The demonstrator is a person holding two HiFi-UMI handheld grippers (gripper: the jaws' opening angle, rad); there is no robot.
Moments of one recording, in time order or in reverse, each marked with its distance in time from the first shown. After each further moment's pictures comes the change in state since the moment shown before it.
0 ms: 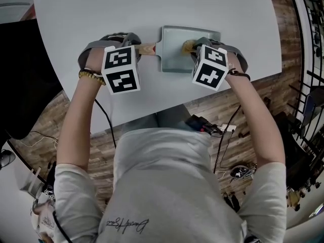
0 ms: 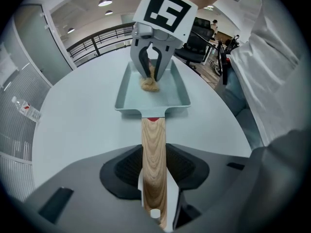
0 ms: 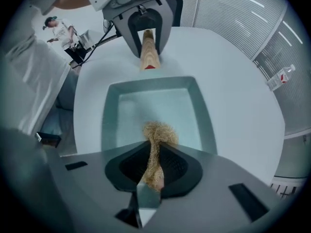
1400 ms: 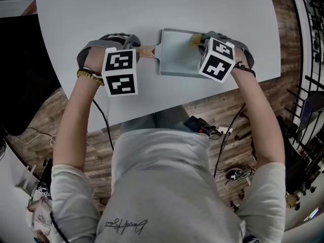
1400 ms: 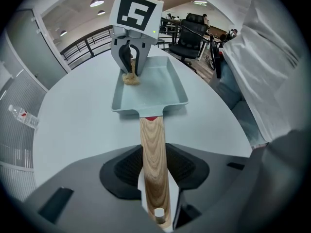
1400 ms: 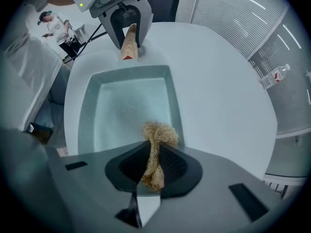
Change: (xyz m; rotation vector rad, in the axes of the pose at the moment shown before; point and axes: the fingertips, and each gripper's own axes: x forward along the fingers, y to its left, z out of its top) left arm -0.001 -0.008 -0.002 0.063 0.022 -0.012; right arm -0.001 -0.037 -0.021 -0.003 0.048 -0.051
